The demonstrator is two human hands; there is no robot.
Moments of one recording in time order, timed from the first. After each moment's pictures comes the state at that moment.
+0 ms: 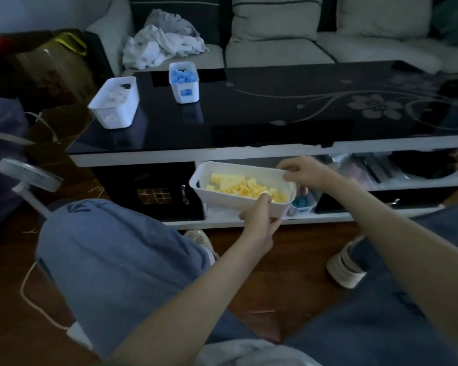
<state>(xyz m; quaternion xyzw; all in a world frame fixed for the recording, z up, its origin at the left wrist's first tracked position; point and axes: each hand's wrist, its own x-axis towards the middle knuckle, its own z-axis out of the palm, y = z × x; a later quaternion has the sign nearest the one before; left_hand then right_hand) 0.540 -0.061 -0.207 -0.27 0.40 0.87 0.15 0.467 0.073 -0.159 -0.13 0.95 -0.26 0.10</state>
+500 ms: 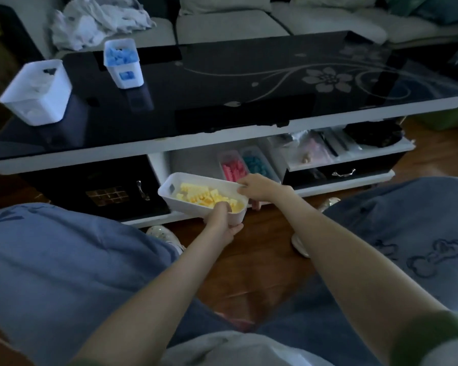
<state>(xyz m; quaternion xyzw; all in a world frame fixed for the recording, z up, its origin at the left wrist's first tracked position) 0.515 -0.056 -0.255 -0.38 0.48 0.76 0.21 0.464 0.065 -0.237 -0.07 0.94 -0.27 0.22</state>
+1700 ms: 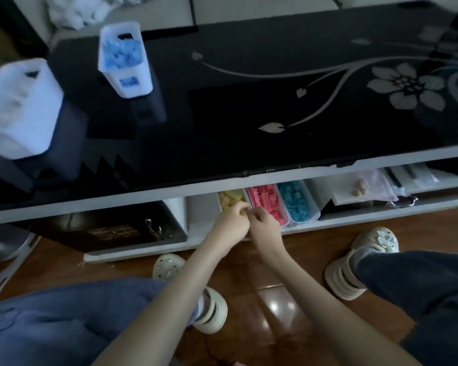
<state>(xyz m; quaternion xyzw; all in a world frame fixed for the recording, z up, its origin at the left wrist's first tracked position) 0.389 -0.090 -0.237 -0.06 0.86 0.44 0.25 0.411 -0.008 -0.270 0.19 0.79 -0.58 0.06</state>
